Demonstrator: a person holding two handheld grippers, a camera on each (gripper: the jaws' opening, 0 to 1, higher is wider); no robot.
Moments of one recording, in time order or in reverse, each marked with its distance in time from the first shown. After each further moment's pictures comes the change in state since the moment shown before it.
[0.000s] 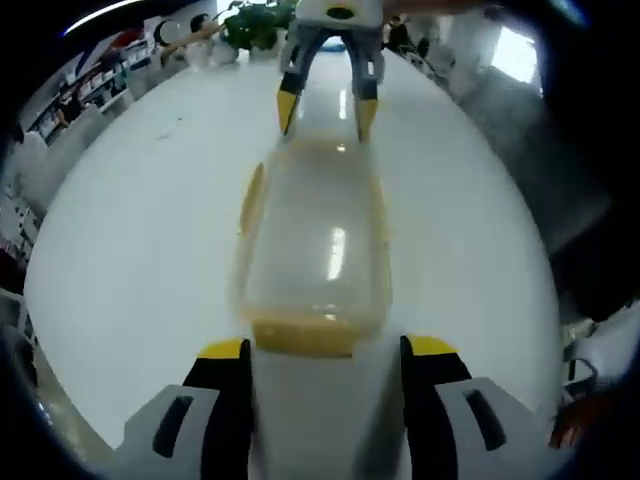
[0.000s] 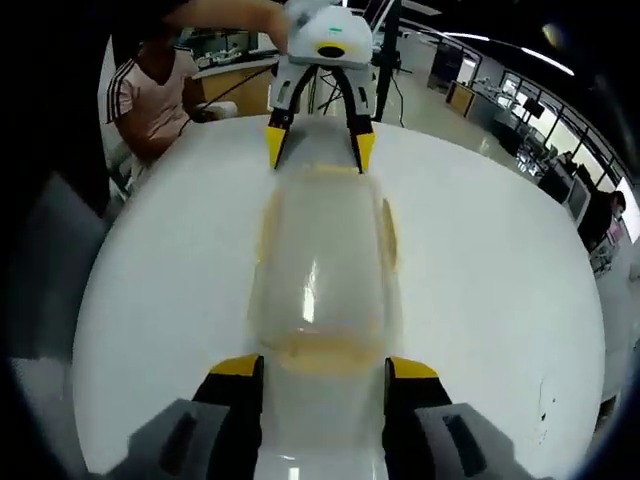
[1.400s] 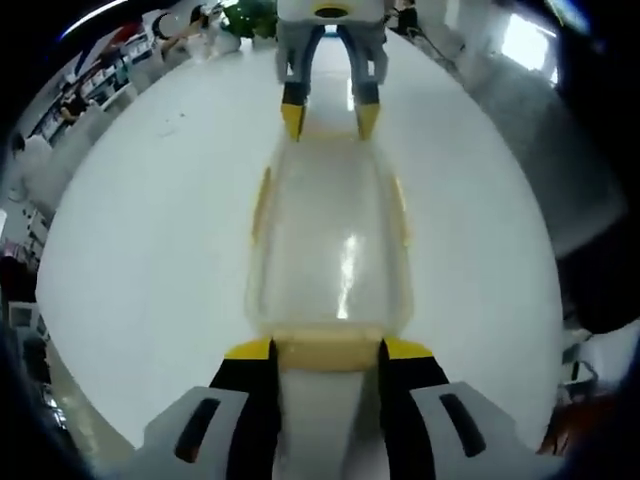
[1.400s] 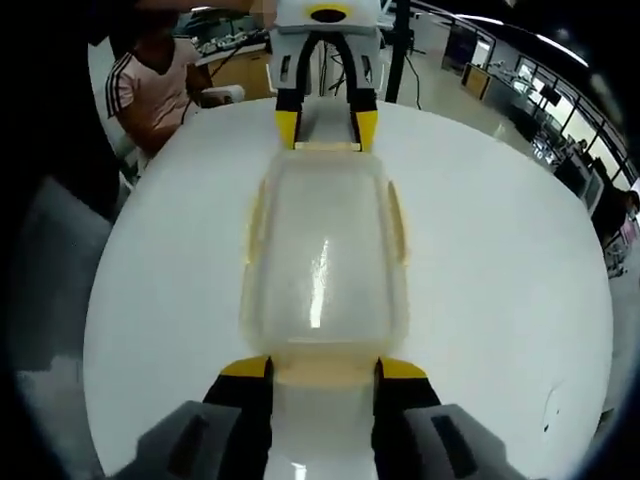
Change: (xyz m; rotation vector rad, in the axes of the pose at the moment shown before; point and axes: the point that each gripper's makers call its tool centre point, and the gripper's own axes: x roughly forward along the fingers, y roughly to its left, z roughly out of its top) left arm -0.010 -0.007 0.006 0.001 0.094 0.069; right arm -0.002 0.010 0.008 -0.012 0.079 0.061
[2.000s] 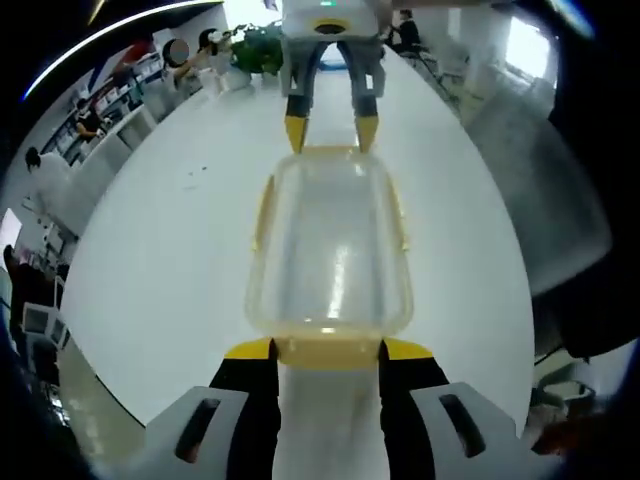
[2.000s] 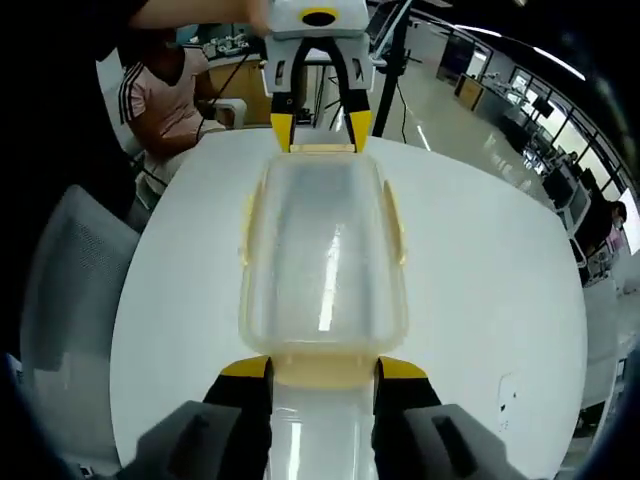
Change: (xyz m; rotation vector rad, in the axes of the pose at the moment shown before) left arm -0.061 -0.004 0.059 0.003 -0.087 0.063; right arm -0.081 0.005 0.006 -0.023 -0.016 -0.066
